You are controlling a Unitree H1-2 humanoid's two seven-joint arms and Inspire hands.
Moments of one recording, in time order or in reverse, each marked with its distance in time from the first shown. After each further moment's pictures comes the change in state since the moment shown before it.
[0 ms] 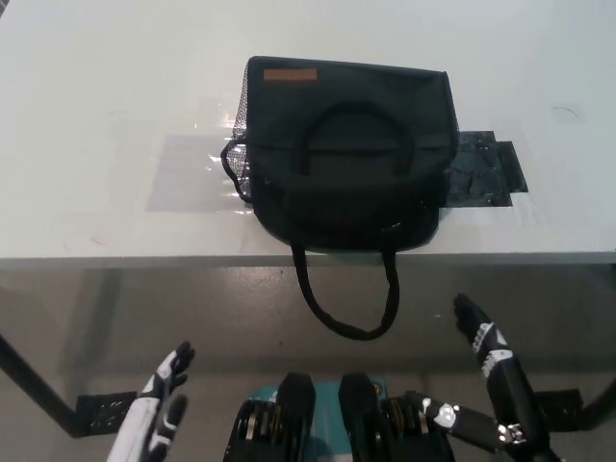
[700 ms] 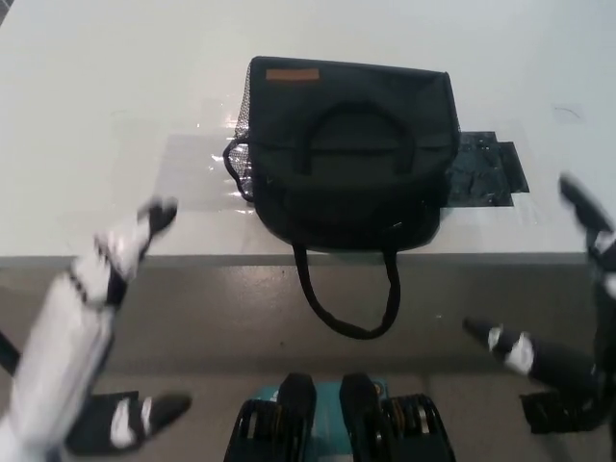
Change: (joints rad) left_arm -0.345 0.086 0.106 -0.621 0.224 0.157 -0.143; right_arm -0.205 -0.084 -0.107 -0.524 -0.149 0.103 0.007
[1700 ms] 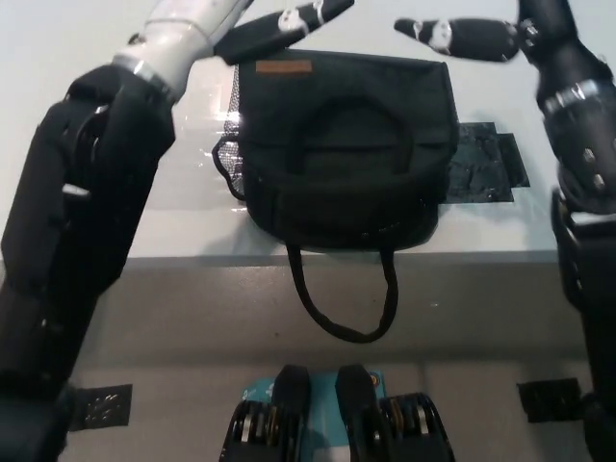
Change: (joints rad) left_arm -0.850 0.026 -0.197 0.857 0.233 0.235 -0.168; right_arm -0.792 -0.028 0.034 0.598 -0.082 0.506 0.045
